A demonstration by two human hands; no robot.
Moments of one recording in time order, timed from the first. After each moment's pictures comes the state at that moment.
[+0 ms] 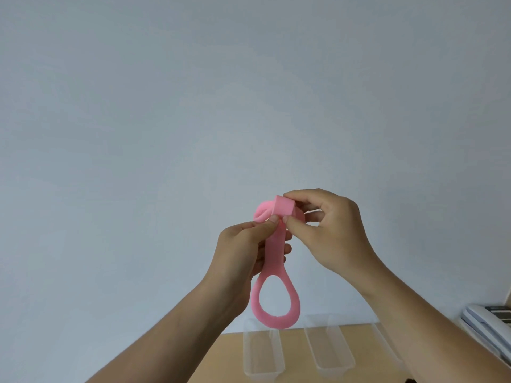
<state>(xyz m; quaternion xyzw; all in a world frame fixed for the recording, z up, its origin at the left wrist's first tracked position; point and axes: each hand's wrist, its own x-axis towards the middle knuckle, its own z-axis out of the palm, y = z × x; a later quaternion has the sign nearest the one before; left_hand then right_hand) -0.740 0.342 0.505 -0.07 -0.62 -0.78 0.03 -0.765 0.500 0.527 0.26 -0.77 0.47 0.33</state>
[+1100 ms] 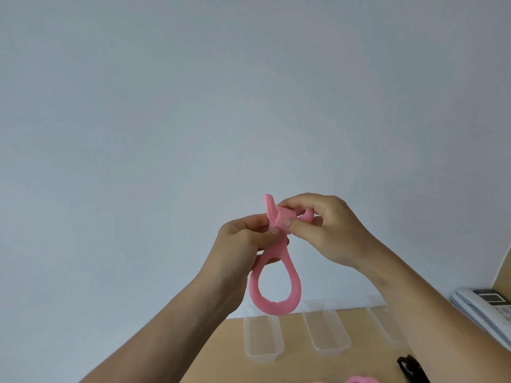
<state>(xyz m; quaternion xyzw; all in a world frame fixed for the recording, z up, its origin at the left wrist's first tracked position) -0.720 0.327 0.501 -0.11 -0.66 -0.75 0.01 -0.750 0.503 0.526 0.29 -0.83 0.45 0.17</state>
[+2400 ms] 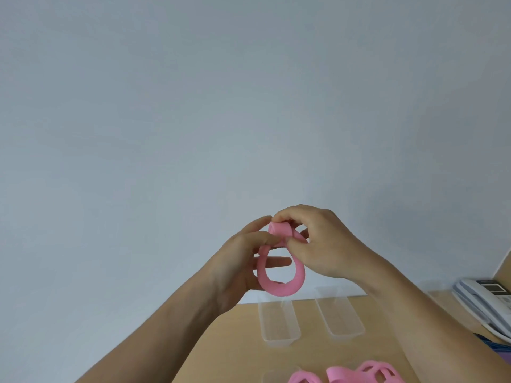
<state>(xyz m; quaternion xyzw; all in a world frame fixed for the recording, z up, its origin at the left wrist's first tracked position) -0.754 0.244 0.455 -0.09 -0.61 -0.77 -0.17 -0.761 0.423 0.492 0.26 -0.89 0.35 0.12</state>
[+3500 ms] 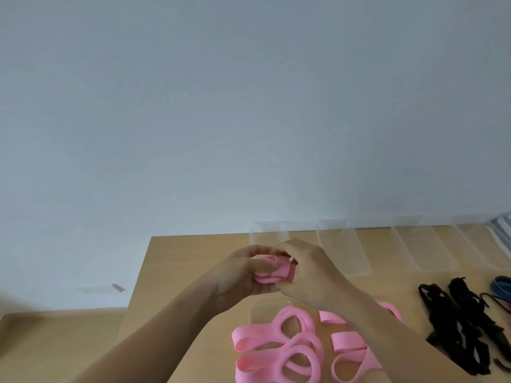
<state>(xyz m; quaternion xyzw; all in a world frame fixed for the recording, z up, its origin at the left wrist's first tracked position) -0.834 0.290 0.254 0.12 -0.52 -0.78 -0.33 -0.843 0.480 0.254 0.23 -0.90 0.36 -0.06</state>
